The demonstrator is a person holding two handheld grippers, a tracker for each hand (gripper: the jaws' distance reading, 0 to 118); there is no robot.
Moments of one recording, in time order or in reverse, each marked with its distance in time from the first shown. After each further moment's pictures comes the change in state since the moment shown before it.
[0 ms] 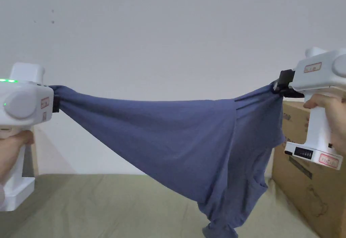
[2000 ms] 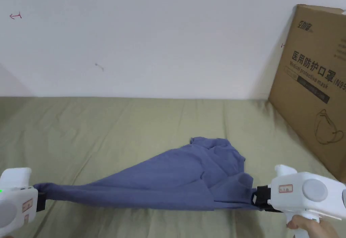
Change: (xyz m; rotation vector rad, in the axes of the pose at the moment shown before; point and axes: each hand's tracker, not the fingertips) left arm 0.045 -0.389 -0.208 -0.664 -0.146 0.010; right arm 0.165 -0.411 -0.196 -0.744 -0.181 -0.121
